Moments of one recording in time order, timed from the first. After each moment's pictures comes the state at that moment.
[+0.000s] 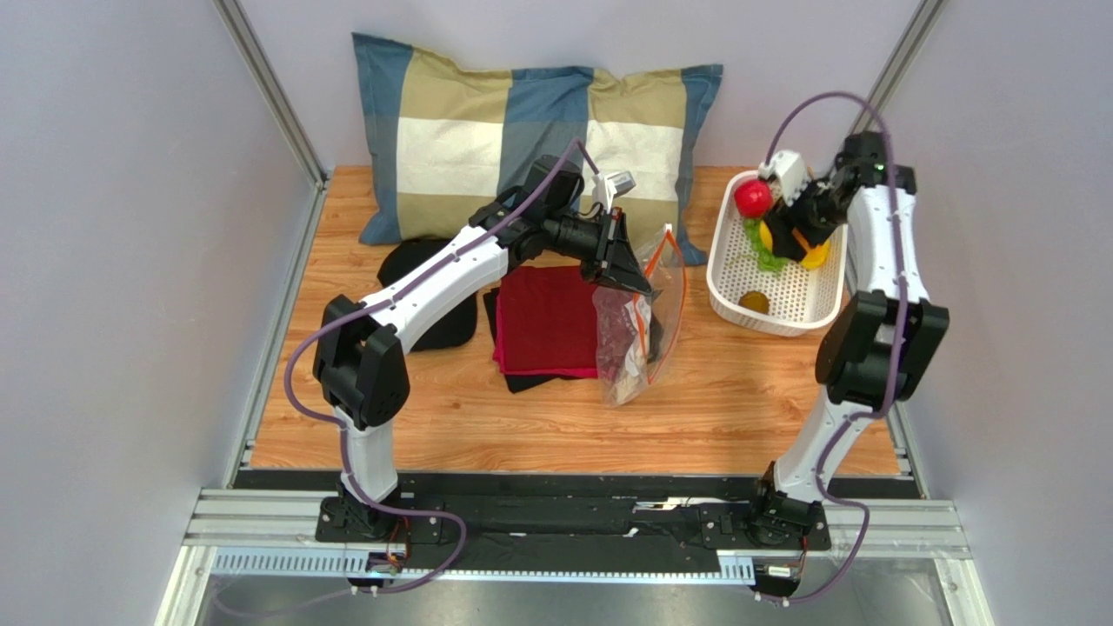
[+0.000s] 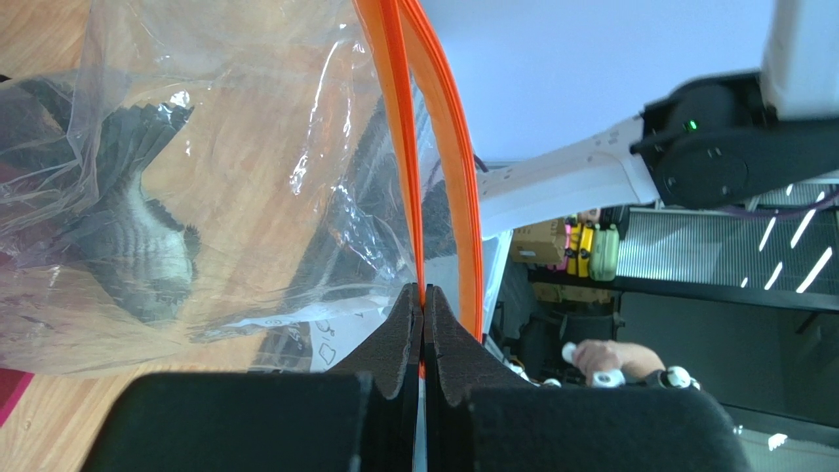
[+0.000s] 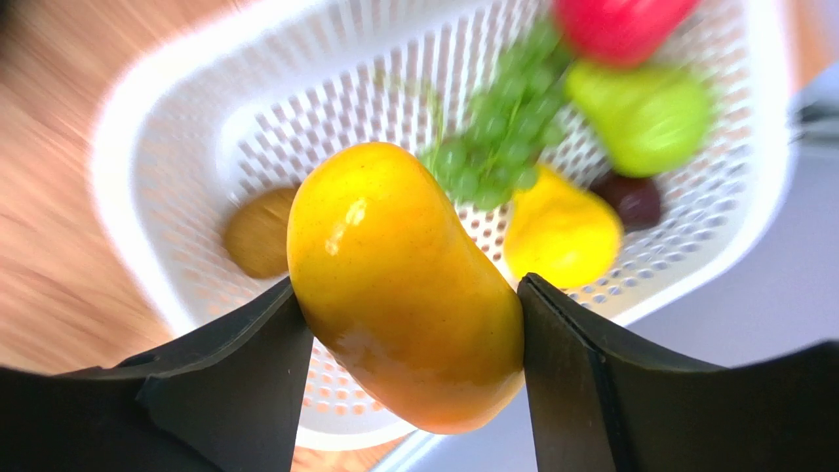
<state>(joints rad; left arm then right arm) -0.67 1.89 1.74 -0.43 0.93 -0.73 -0.25 1.96 1.86 -1.05 -0.36 -1.10</state>
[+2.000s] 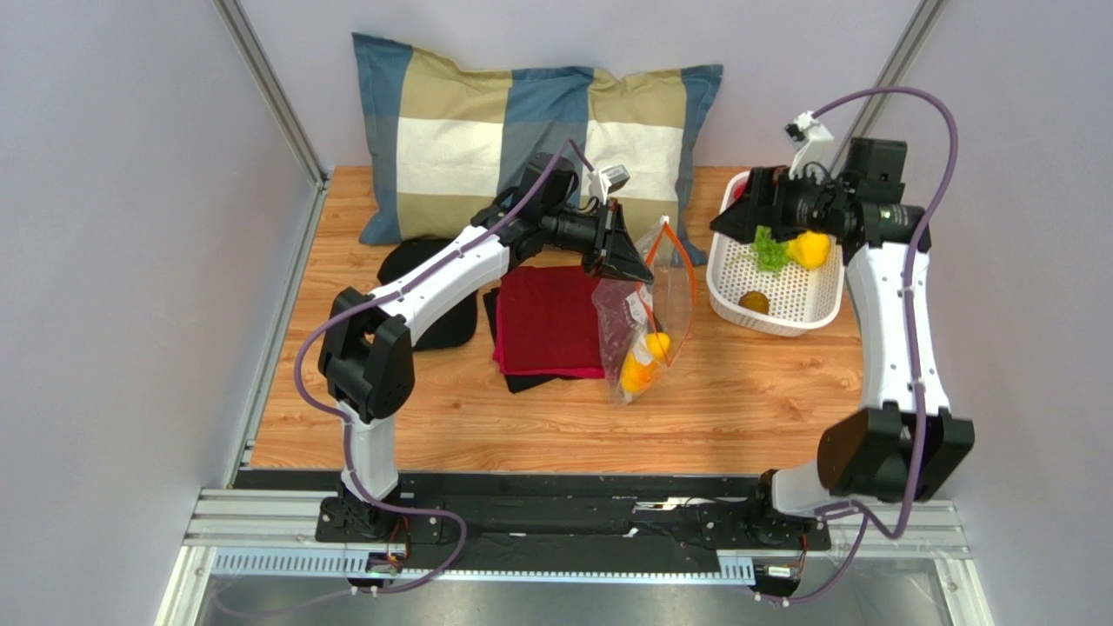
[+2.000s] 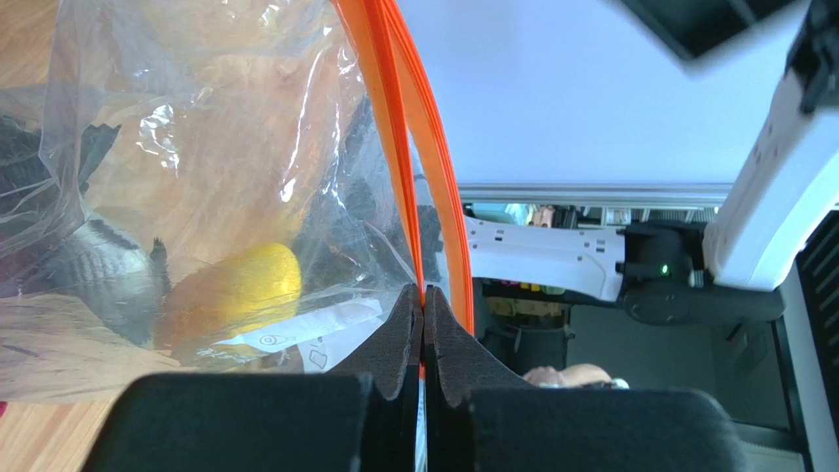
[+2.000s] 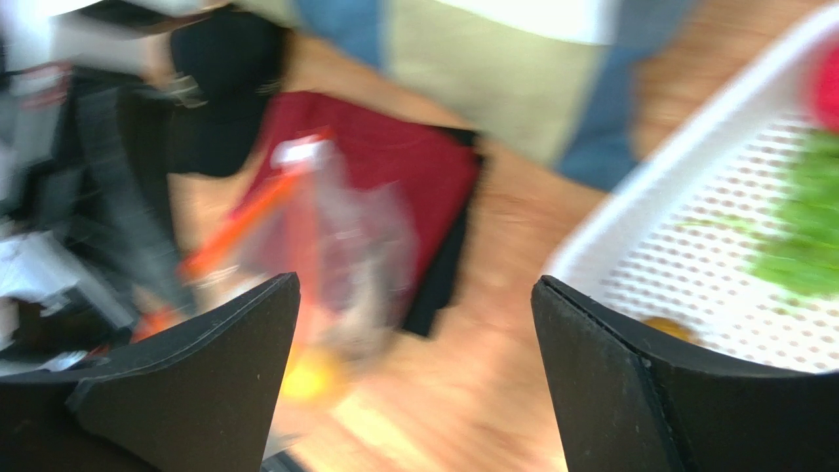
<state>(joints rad) -0.64 1.93 1.71 -0.25 0.98 -0.88 -0.12 1.43 1.58 -0.80 -0.78 -0.07</state>
